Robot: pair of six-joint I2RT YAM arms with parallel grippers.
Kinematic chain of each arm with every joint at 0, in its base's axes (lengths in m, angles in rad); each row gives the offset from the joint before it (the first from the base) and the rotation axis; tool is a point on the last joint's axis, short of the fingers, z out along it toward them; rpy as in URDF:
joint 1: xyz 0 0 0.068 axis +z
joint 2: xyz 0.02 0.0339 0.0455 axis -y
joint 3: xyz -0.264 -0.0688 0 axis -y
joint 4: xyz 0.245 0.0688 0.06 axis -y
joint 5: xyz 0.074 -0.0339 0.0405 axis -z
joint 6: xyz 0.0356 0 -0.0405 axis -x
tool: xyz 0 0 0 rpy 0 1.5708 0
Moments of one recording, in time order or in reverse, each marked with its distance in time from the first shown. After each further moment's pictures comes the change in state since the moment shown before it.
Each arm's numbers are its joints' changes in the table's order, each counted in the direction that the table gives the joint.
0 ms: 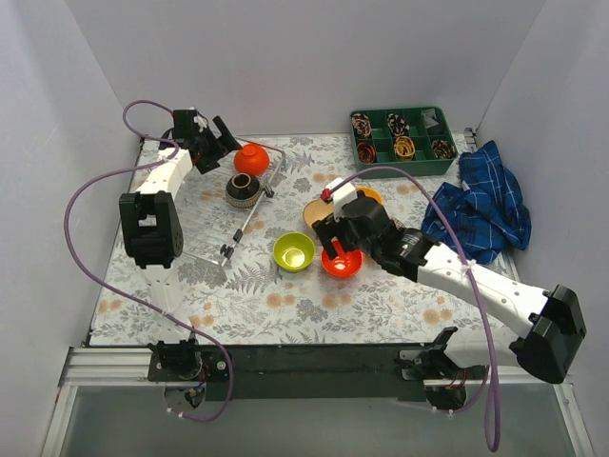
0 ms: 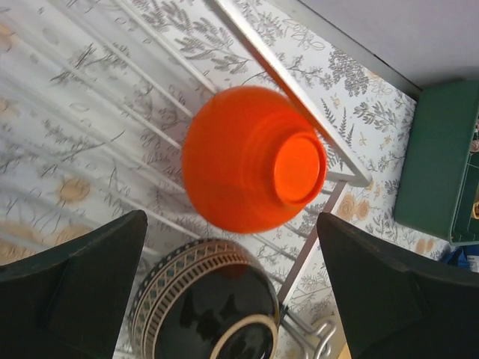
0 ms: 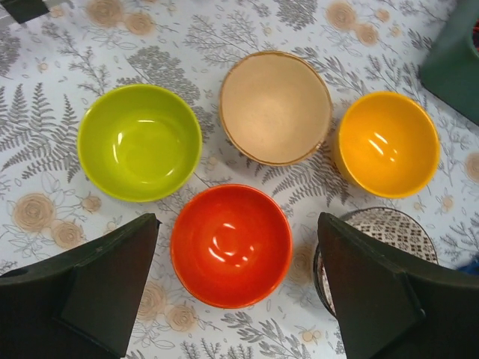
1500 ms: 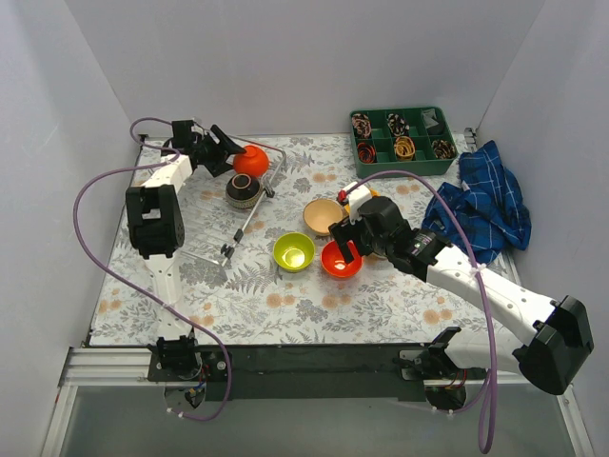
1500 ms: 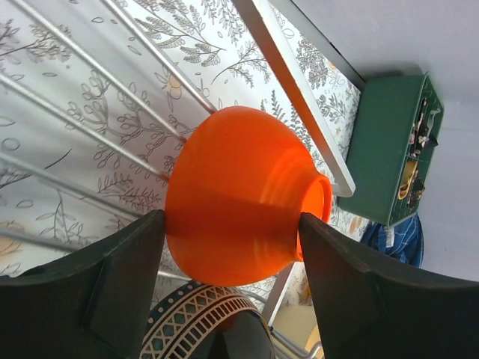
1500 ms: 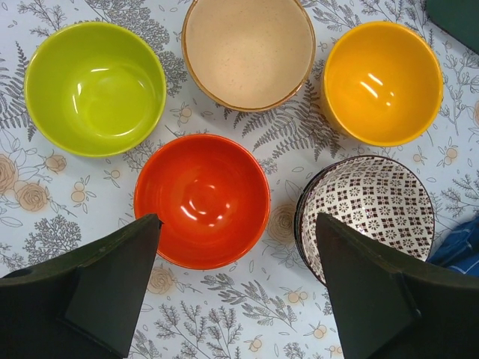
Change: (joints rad) left arm 0.051 -0.200 0.066 0.159 0.270 0.152; right arm -0.129 0.071 -0.075 -0.089 -0.091 0.006
